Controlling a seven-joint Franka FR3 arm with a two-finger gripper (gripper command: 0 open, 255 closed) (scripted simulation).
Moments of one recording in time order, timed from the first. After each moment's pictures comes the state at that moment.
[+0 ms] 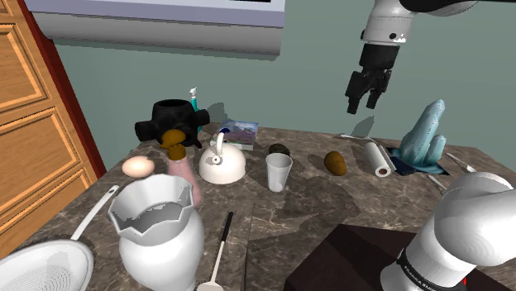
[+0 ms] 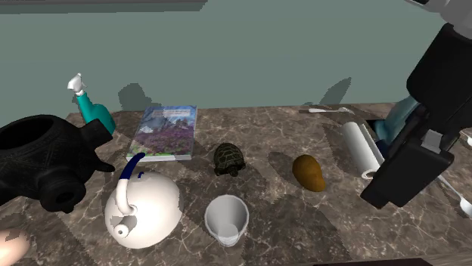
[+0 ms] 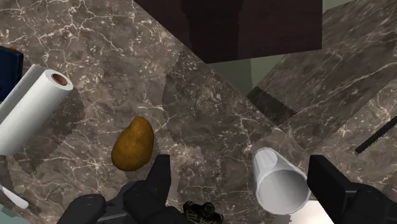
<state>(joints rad) -0.02 -0.79 -0.04 -2.29 -0.01 1.49 0.06</state>
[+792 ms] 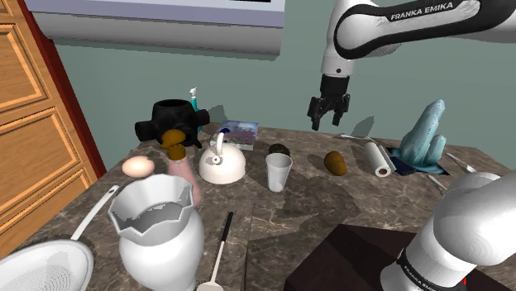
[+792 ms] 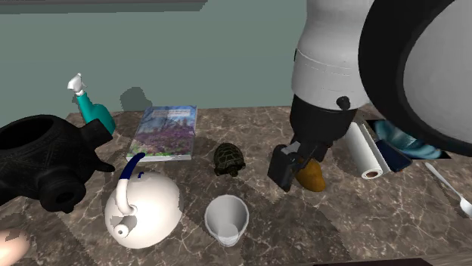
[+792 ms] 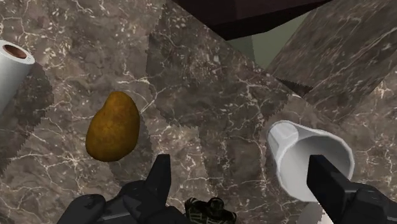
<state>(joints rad) -0.03 -0.50 -0.04 -2.32 0.00 1.77 0.13</state>
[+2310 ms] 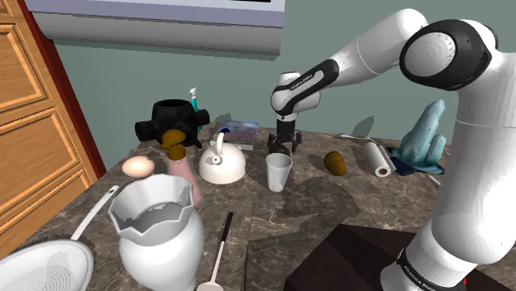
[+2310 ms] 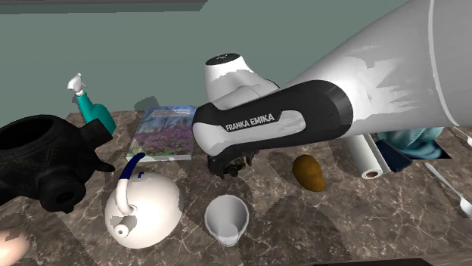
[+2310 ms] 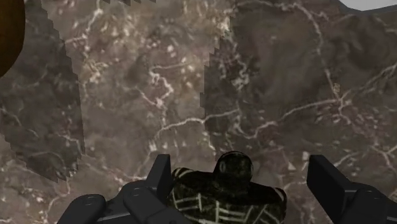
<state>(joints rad) -0.06 0.29 -0.06 -1.99 0.04 2.16 0.23</state>
